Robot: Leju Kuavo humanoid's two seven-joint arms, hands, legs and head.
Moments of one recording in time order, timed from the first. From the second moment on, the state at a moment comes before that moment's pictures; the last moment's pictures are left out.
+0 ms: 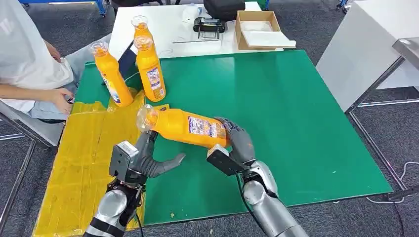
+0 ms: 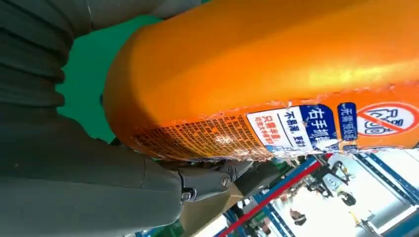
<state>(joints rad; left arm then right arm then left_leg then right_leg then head) -0.15 -0.11 -0.38 -1.48 -0.07 -0.04 -0.30 -0.29 0.12 0.41 -1.15 0.64 -0.28 -0.22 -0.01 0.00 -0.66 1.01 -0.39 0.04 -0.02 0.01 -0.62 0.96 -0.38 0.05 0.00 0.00</state>
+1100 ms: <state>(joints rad) -0.17 -0.11 -0.38 -1.44 0.10 -0.10 -0.28 -0.32 0.13 0.49 -1.11 0.62 -0.28 -0.23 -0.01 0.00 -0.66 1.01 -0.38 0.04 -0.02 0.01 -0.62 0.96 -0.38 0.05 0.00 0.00</state>
